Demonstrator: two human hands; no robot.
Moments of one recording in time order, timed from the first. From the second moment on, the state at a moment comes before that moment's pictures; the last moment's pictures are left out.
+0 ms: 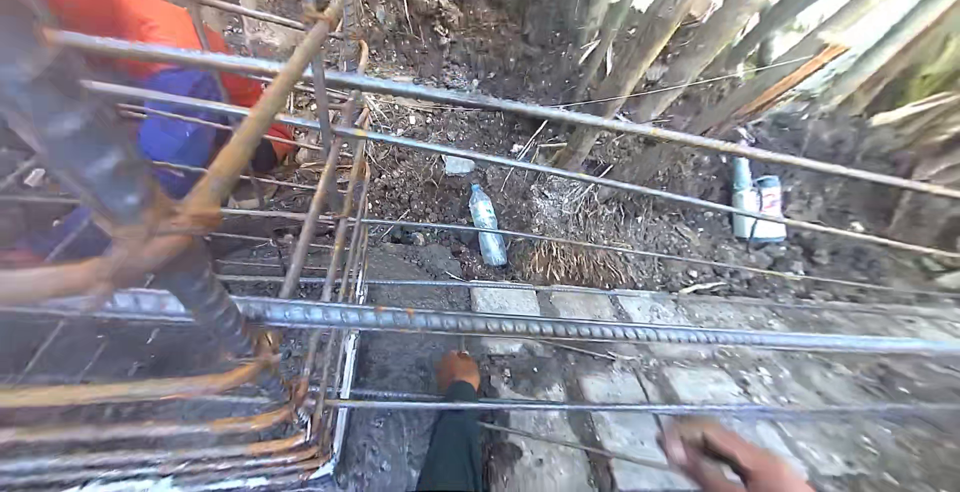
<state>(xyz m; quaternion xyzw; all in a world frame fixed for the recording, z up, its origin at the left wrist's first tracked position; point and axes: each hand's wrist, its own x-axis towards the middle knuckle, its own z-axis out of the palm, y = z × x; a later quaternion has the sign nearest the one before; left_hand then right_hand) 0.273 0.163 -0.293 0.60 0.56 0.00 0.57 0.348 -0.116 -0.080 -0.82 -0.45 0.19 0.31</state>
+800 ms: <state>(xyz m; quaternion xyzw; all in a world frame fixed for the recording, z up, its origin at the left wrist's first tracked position) 0.319 0.196 -0.303 0.65 0.64 0.03 0.42 0.545 0.173 -0.329 -0.77 -0.49 0.42 0.03</state>
